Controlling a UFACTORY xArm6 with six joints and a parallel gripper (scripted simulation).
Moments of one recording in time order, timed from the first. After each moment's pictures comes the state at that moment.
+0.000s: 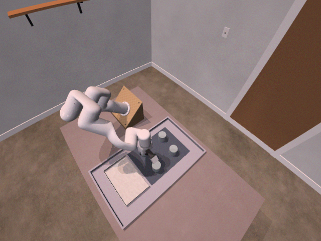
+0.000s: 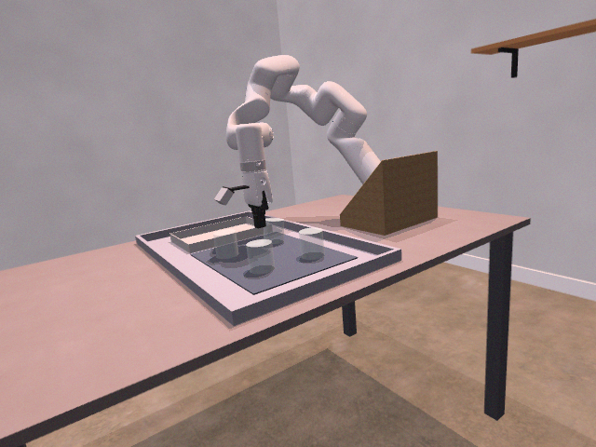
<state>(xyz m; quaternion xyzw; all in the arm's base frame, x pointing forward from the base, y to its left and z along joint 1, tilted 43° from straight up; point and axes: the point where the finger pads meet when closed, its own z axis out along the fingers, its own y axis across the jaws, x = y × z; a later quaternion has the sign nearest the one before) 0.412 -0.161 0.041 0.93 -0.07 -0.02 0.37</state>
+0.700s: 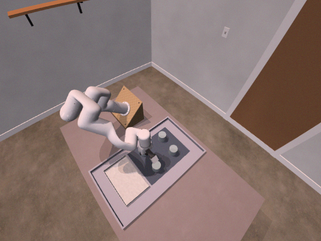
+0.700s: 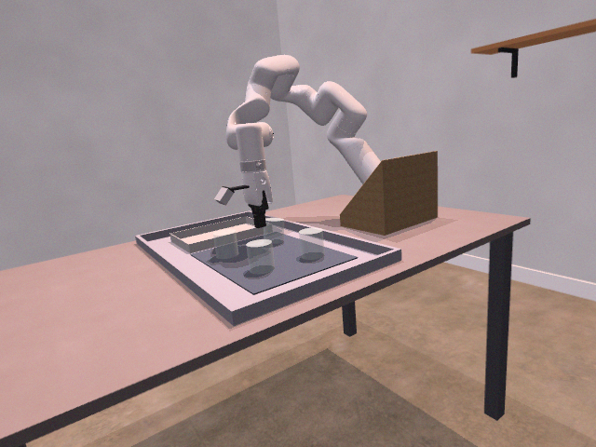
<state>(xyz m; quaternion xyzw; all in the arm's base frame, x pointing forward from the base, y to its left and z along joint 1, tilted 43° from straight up) 0.412 -0.160 0.041 0.93 -0.07 -0.02 0.37</state>
